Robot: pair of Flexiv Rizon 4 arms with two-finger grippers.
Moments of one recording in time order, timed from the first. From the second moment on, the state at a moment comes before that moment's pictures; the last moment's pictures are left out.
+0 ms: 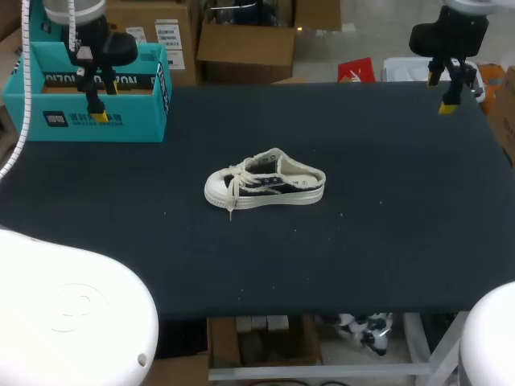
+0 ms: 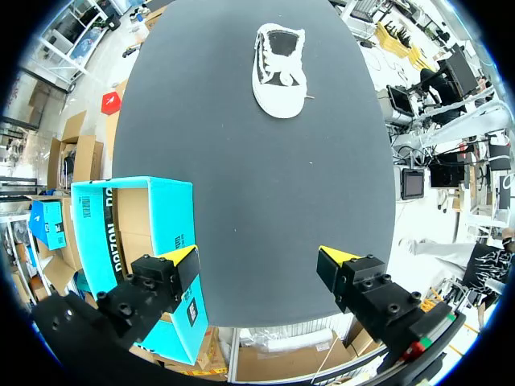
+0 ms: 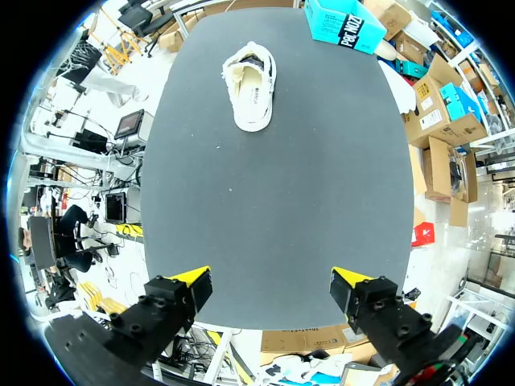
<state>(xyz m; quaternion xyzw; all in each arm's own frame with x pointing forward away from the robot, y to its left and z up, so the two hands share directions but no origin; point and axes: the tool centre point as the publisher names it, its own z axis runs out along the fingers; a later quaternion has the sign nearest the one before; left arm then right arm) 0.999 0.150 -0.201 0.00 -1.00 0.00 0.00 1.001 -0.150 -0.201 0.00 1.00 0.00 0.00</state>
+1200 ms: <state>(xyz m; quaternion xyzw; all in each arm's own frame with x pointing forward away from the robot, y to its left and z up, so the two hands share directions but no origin) 0.971 0.091 -0.212 0.24 -0.97 -0.01 0.02 0.978 -0.067 -0.245 0.02 0.99 0.15 -0.02</state>
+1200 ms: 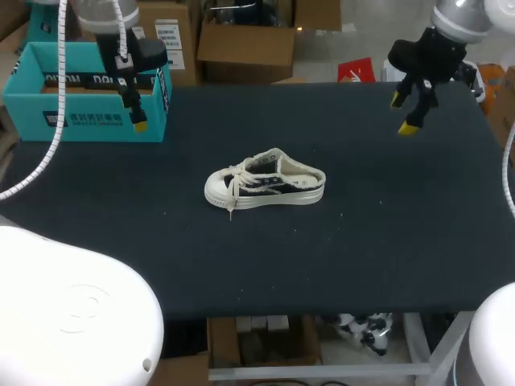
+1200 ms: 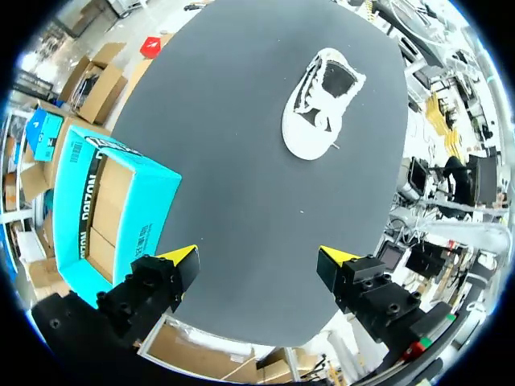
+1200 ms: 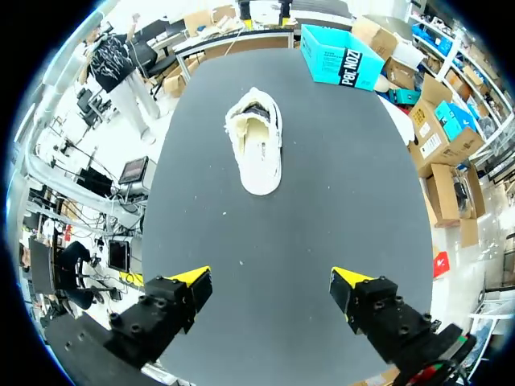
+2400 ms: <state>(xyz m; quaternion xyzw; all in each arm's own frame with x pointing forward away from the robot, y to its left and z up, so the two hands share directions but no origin) 0.934 0.011 -0.243 0.57 -0.82 0.00 0.10 0.949 0.004 -0.330 0.03 0.95 0.31 0.00</state>
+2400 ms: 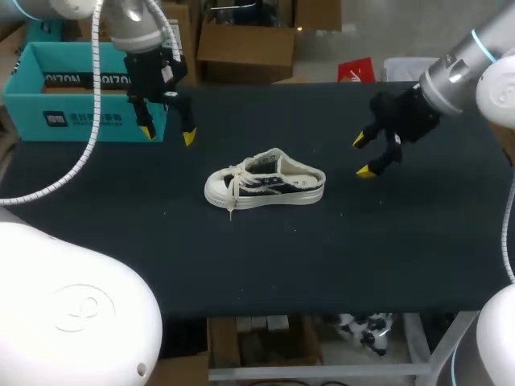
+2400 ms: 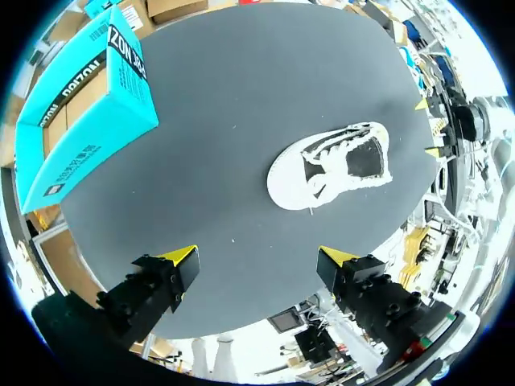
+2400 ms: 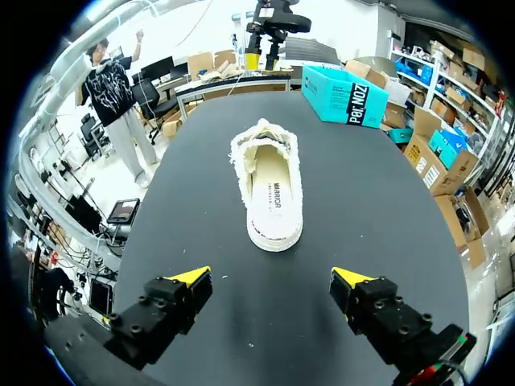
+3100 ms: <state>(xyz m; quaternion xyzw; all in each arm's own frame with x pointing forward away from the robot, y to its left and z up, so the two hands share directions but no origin) 0.916 -0.076 -0.249 0.70 -0.71 -0.02 0.07 0.946 0.076 -0.388 0.05 0.92 0.39 -0.02</state>
